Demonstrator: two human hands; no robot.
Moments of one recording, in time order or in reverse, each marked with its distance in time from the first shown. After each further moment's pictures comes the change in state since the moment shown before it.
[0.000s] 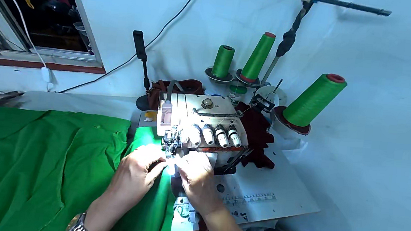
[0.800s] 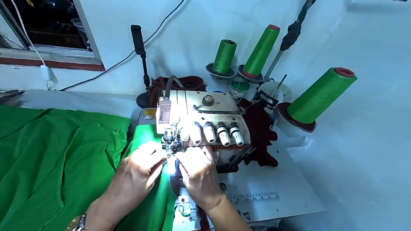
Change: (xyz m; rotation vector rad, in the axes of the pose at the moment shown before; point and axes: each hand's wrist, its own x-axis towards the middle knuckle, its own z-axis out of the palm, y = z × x) left_hand -0.003 -0.002 0.002 0.063 -0.009 0.102; right_hand 0.009 0.004 -0.001 -0.117 -0.059 -0.025
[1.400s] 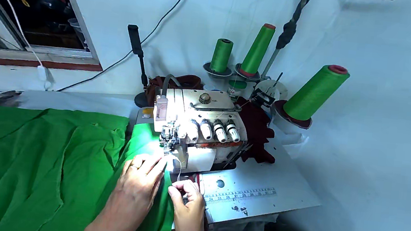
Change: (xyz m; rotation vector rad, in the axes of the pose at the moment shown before) left_hand -0.028 0.025 0.001 0.168 -0.024 0.025; right_hand -0.056 -0.074 -0.001 0.673 0.077 0.882
